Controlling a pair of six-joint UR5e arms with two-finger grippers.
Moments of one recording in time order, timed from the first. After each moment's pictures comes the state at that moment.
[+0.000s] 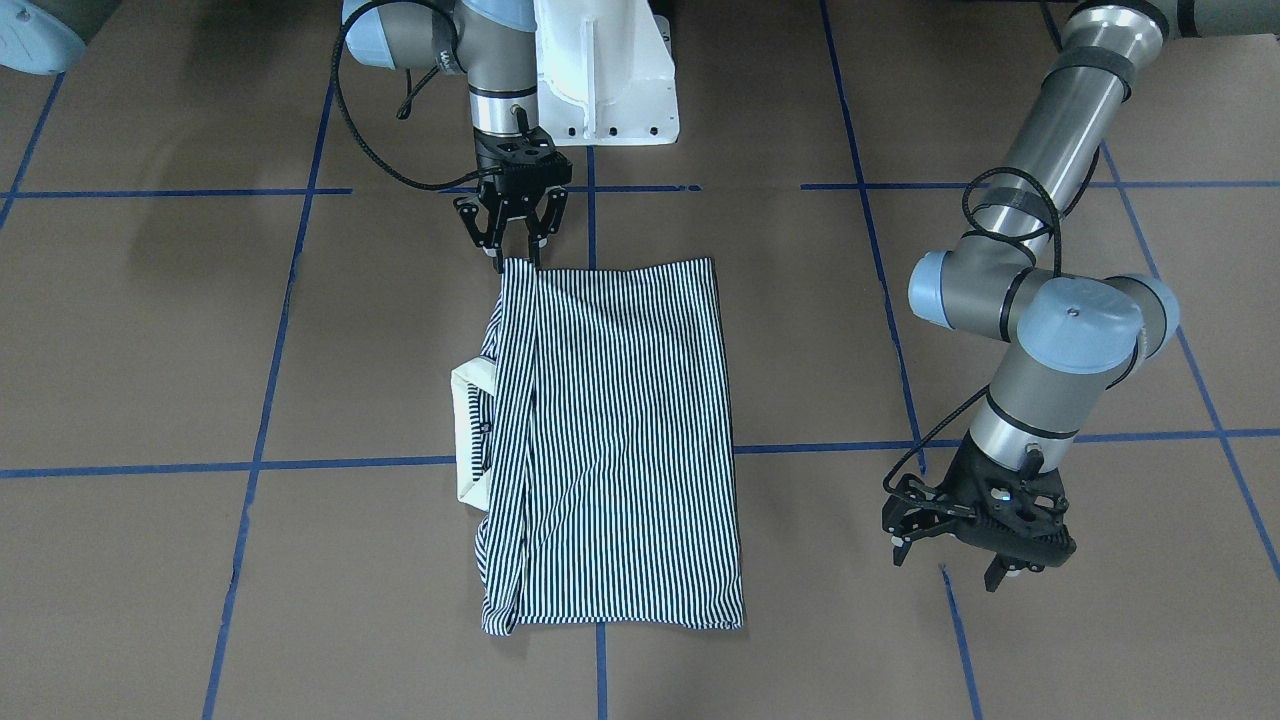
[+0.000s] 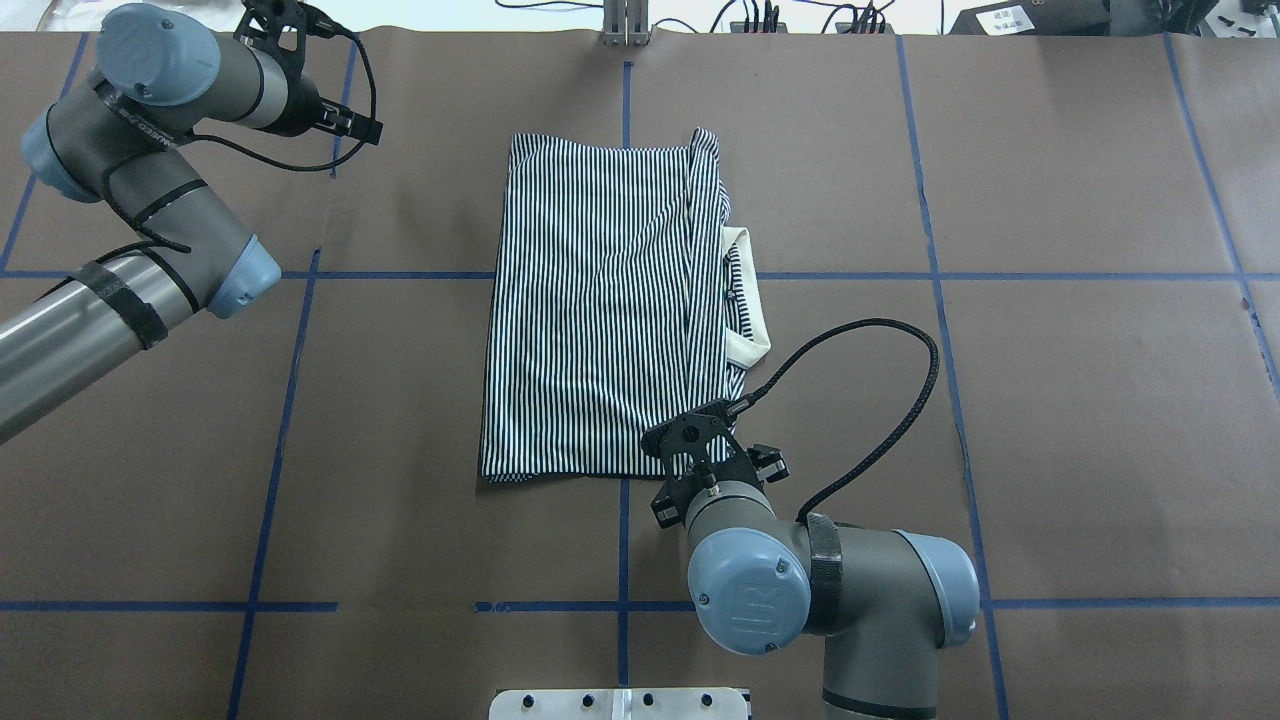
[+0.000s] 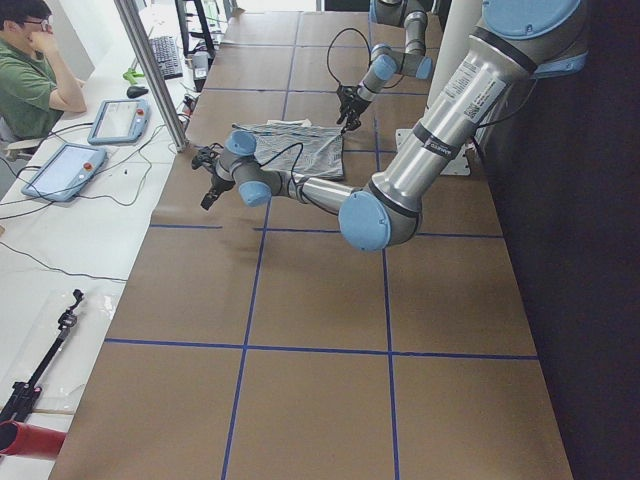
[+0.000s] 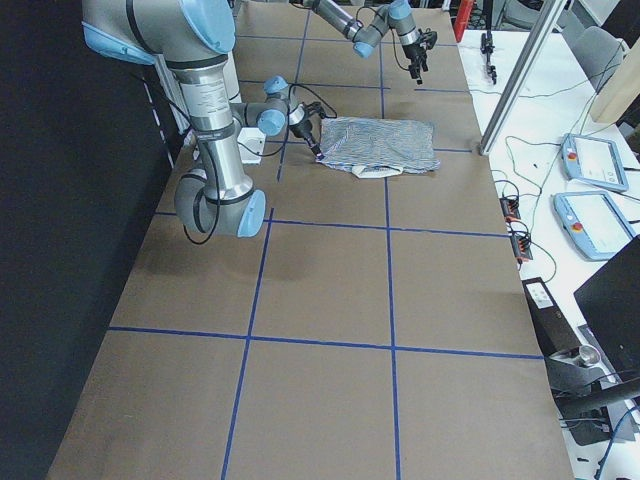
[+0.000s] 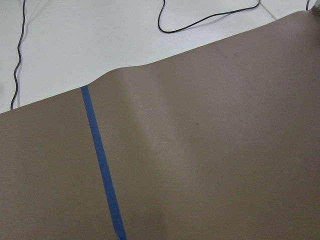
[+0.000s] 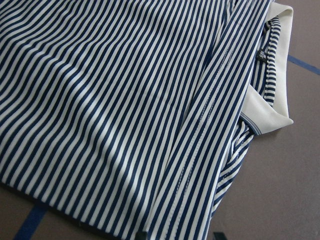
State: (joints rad) left arm -0.95 -2.22 -1.10 -2.39 -1.83 -0.63; right arm 0.17 -1.08 1.82 -1.53 1.20 1.04
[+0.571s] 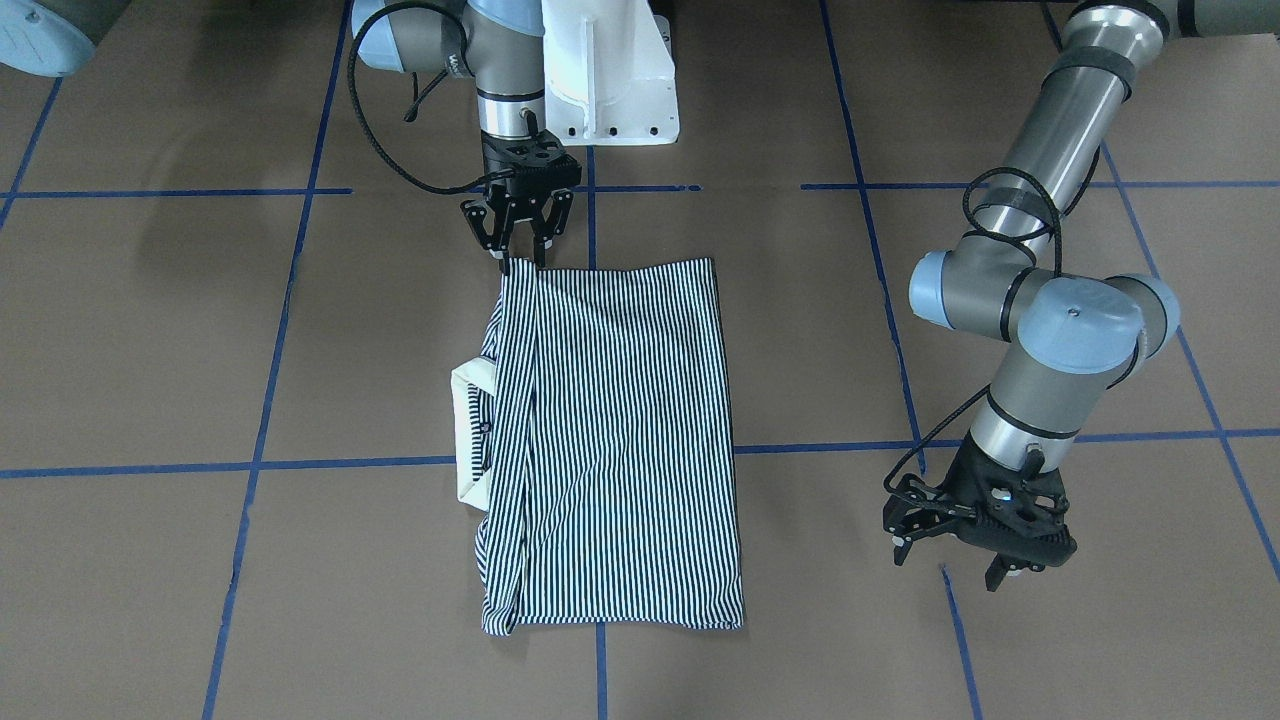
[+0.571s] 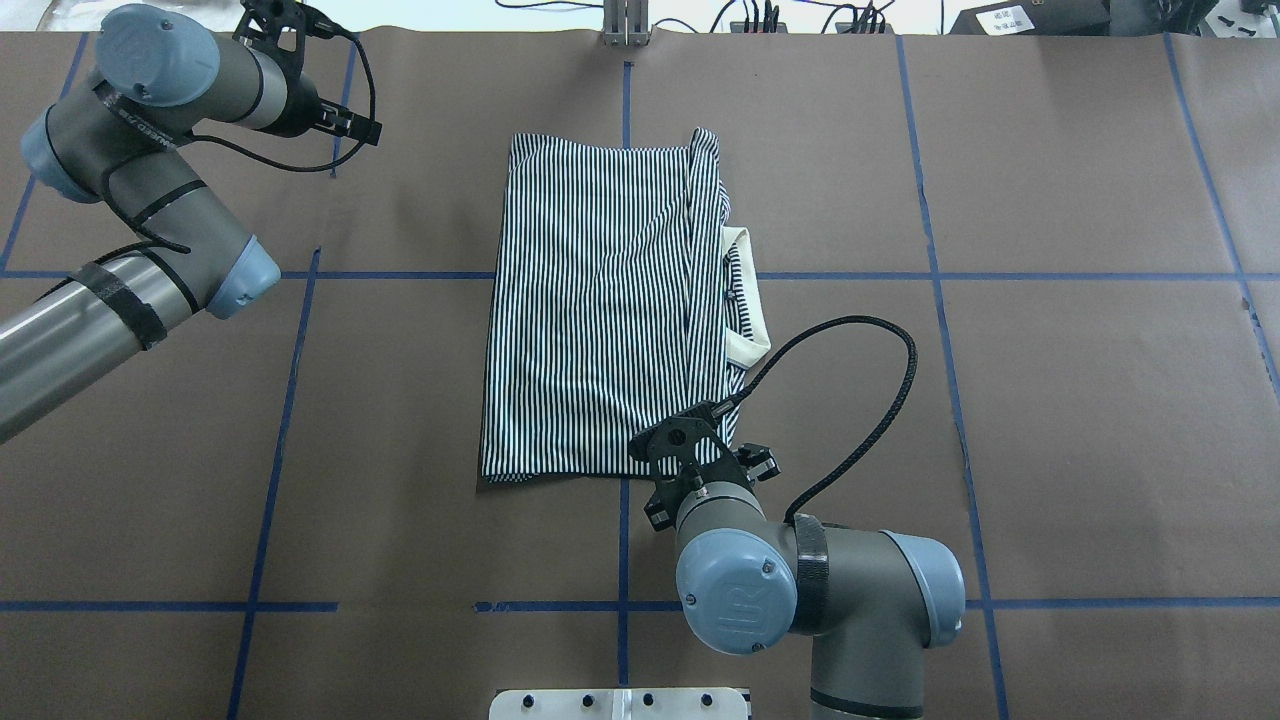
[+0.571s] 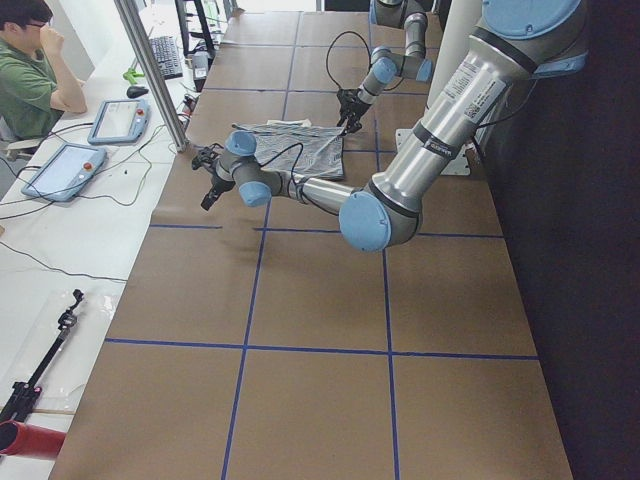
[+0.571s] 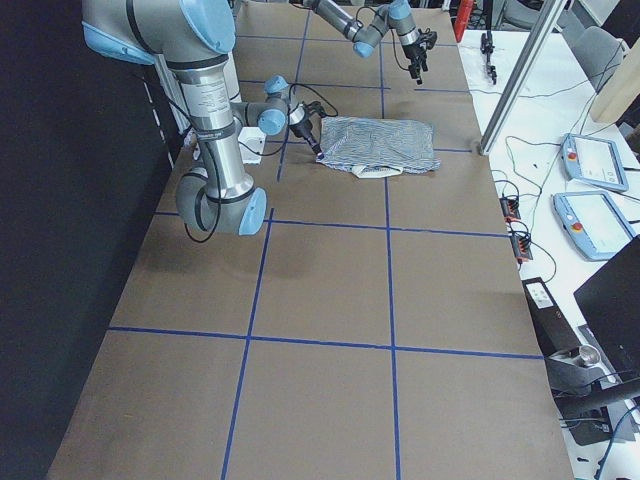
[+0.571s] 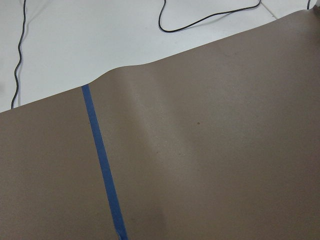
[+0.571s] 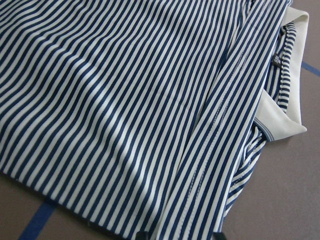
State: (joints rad) left arm -0.95 -2.22 -1.10 -2.39 -1.83 -0.63; right arm 0.17 -1.06 1.80 -1.53 1.19 0.98
